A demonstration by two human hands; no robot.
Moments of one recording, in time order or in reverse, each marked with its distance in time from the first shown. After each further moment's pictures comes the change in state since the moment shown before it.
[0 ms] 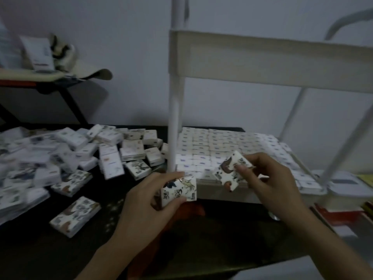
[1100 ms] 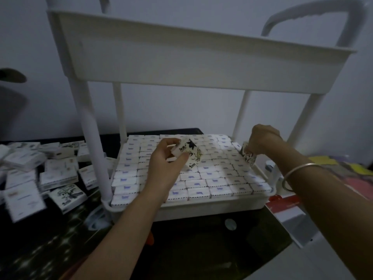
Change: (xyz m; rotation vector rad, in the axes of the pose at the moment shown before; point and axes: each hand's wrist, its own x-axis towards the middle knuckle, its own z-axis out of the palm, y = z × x) left_hand 0.141 0.025 0.147 -0.734 -0.002 -0.293; right_hand 0.146 0.107 -0.101 -0.980 -0.126 0.670
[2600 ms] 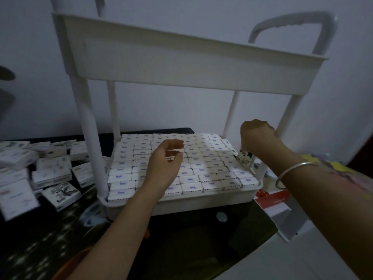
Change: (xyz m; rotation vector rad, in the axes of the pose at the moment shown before) left_hand 0.002 -0.009 0.001 0.224 -0.067 0.079; right_hand -0.054 -0.006 -0.027 -0.299 0.145 -0.159
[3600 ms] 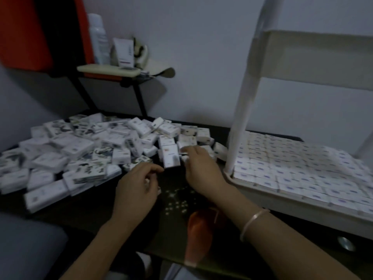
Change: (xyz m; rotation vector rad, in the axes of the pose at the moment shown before) left_hand -0.173 -0.011 -0.261 0.878 0.483 0.107; right_hand -0.146 -0.319 0.002 0.857 0.145 -0.949
